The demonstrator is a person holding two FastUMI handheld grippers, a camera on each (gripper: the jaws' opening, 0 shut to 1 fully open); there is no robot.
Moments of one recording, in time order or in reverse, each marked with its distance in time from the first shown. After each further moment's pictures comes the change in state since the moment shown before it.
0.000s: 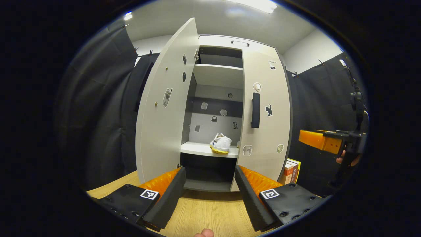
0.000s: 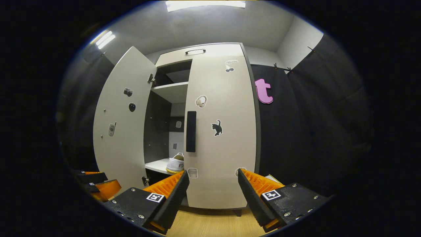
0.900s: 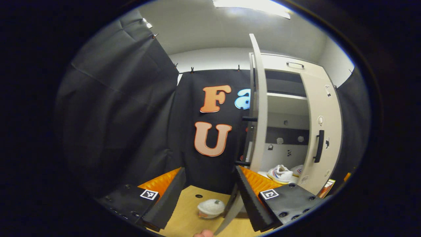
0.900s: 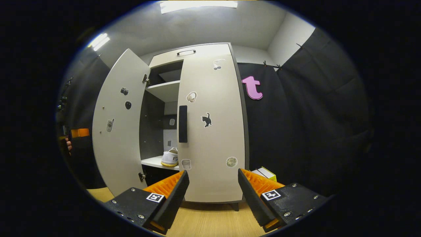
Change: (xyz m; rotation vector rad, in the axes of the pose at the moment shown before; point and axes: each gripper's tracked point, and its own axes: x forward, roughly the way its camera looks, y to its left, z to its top) left arm 0.008 0.219 0.121 0.044 -0.125 0.436; right arm -0.022 -0.014 -0.025 0.031 0.004 -0.045
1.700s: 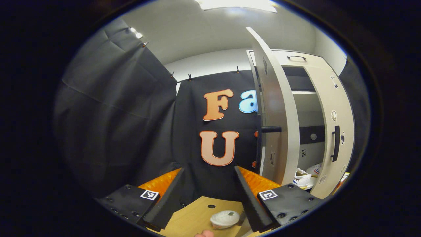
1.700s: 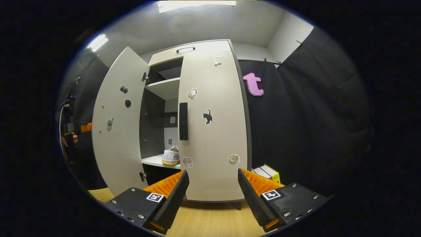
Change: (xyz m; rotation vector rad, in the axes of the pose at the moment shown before) left arm 0.044 -0.018 0.023 0.075 -0.076 -0.026; right arm 0.006 0.007 -0.006 0.025 0.024 0.014
